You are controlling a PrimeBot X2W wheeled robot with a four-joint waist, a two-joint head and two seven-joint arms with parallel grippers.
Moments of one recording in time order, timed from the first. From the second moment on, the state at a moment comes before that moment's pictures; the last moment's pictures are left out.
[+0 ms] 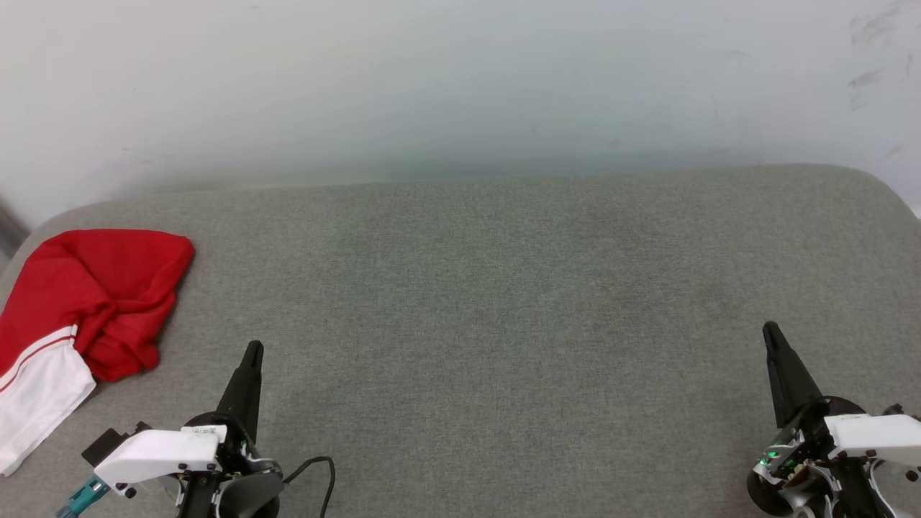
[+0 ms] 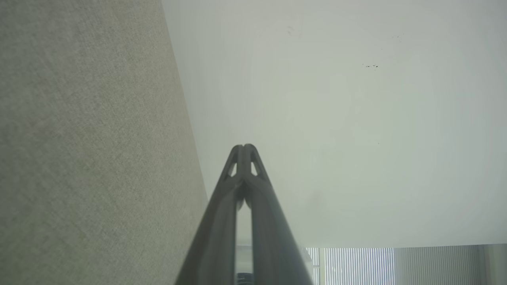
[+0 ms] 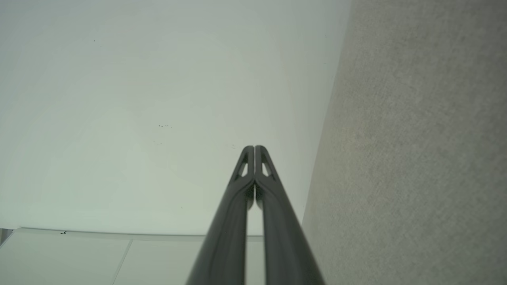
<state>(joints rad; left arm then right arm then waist) -0.11 0.05 0.11 0.25 -1.61 -0.13 0.11 -0.10 -0.05 -0.11 0.25 1.61 0.13 0.12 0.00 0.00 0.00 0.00</state>
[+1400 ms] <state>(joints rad) -0.11 0.05 0.11 0.25 -1.61 -0.13 0.11 -0.10 -0.05 -0.11 0.25 1.61 0.13 0.12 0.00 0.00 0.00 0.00</state>
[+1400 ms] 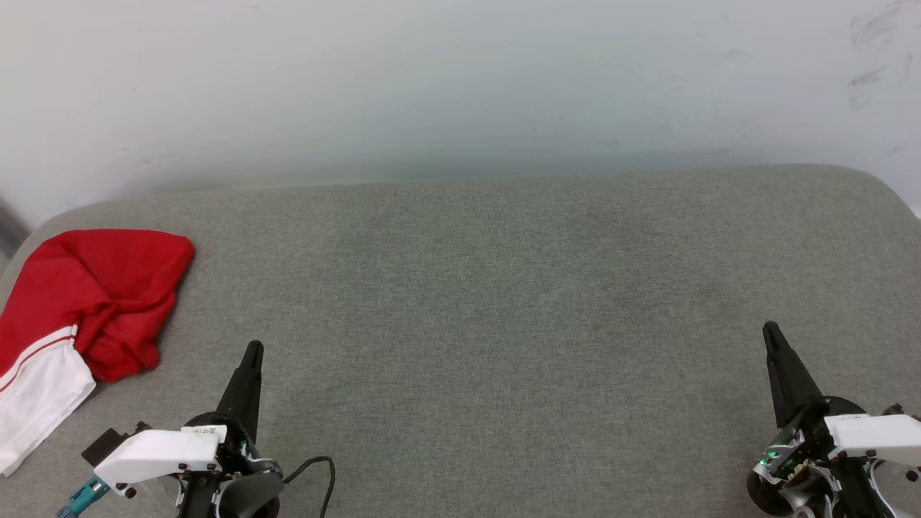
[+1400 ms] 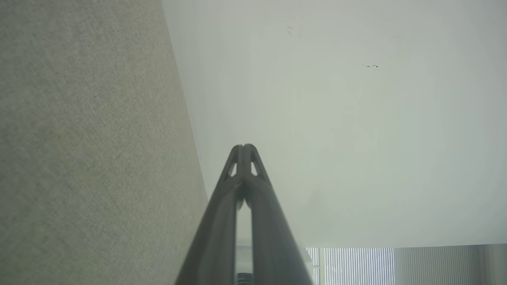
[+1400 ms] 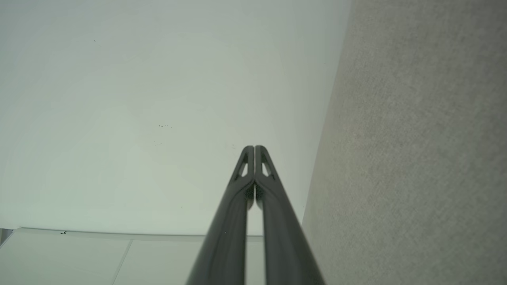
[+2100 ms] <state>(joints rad) -0.07 0.05 0.11 0.28 -1.61 -0.13 0.10 -0.06 -0.05 -0.10 0.28 1.61 0.13 0.10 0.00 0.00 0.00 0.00</state>
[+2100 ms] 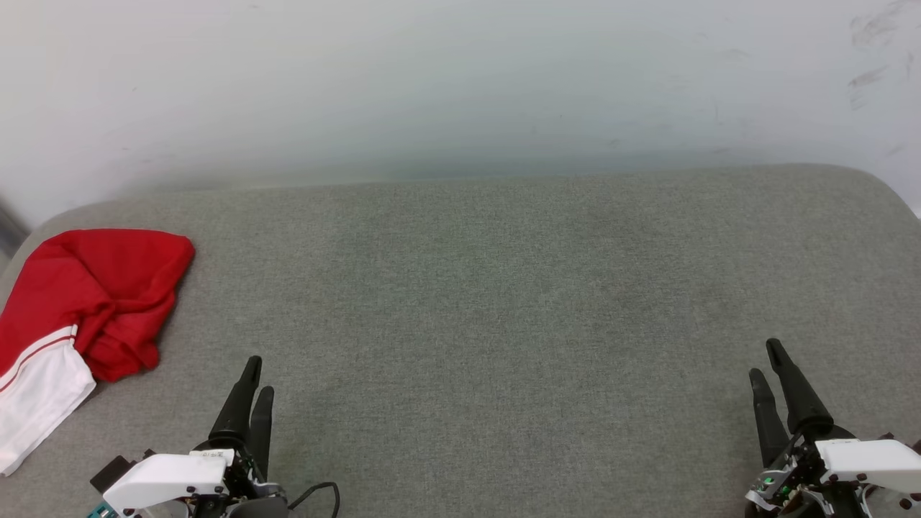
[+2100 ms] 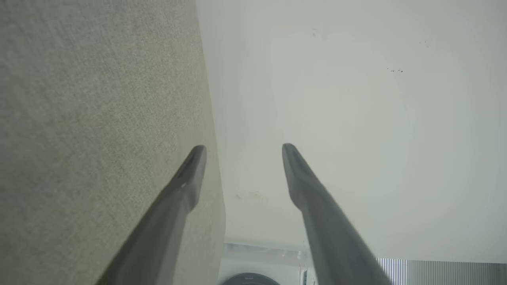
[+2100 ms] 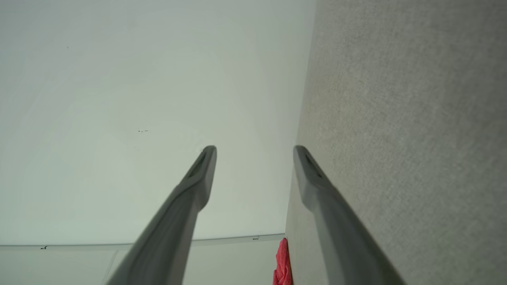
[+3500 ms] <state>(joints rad) -0.04 0.05 0.11 -0.05 -0.86 0.07 -0.07 -0.06 -0.05 -0.07 0.03 0.78 0.13 -0.07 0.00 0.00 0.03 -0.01</state>
